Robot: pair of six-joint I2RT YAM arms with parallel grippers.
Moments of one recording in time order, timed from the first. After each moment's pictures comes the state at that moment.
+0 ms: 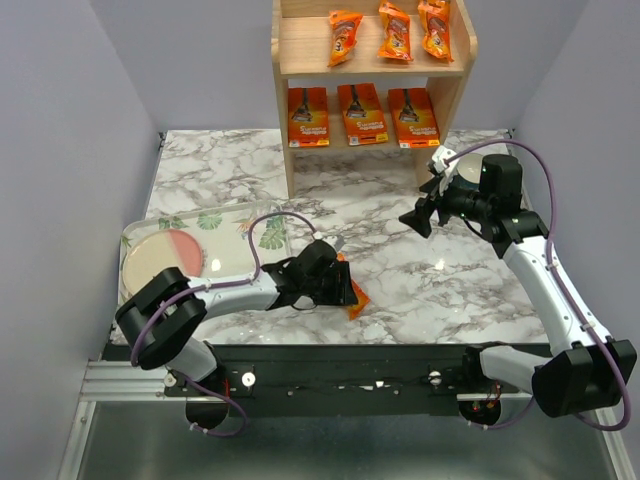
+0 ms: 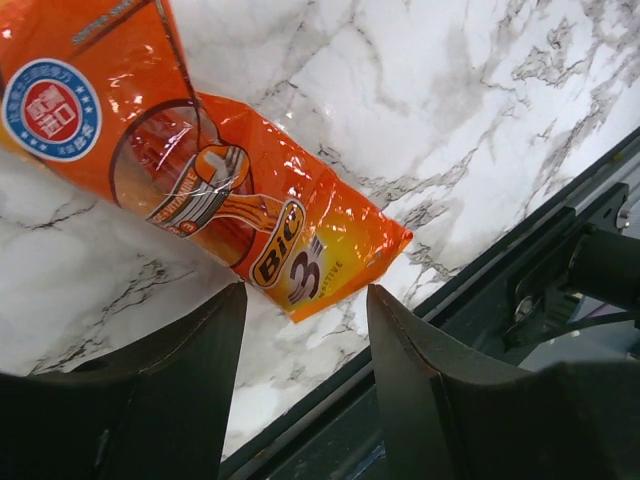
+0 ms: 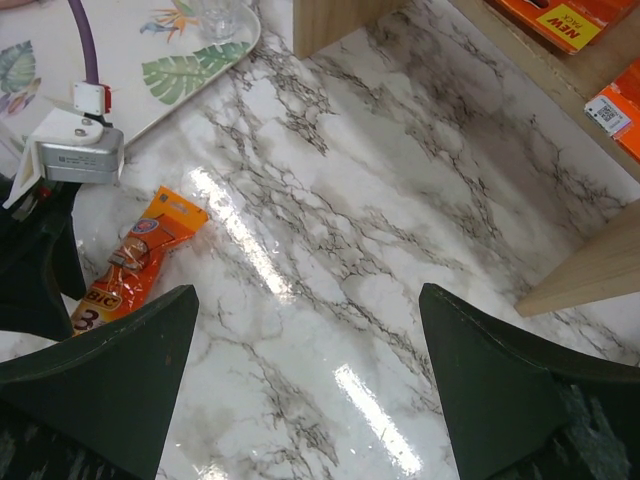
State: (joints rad) left arm -0.92 1.48 0.72 -0.02 0.16 -0.83; right arm 0.16 1.17 1.07 -0.40 -0.71 -0.44
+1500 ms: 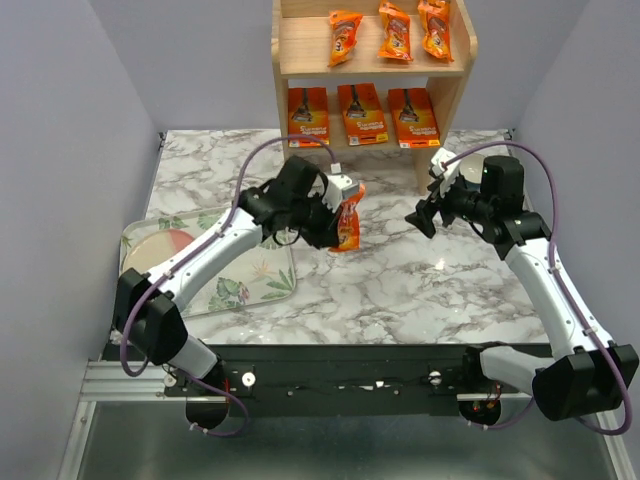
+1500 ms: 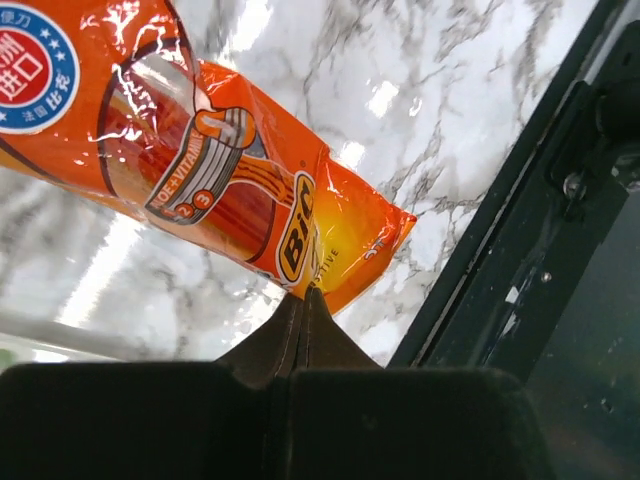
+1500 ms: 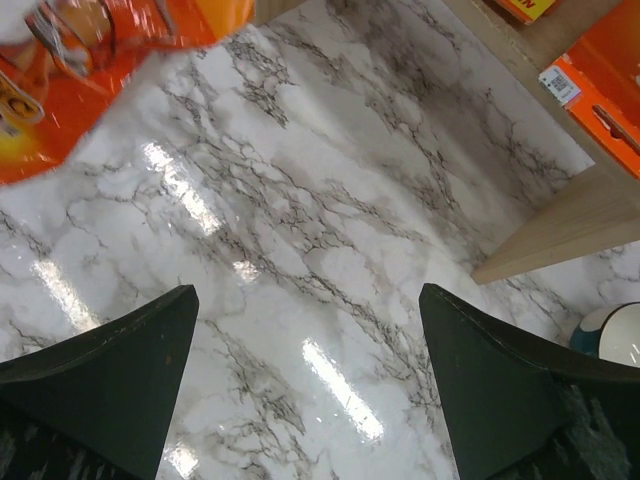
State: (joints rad) left arm -0.67 1.51 1.27 -0.60 0.47 -0.02; right arm 0.16 1.16 1.07 -0.44 -0.61 -0.52
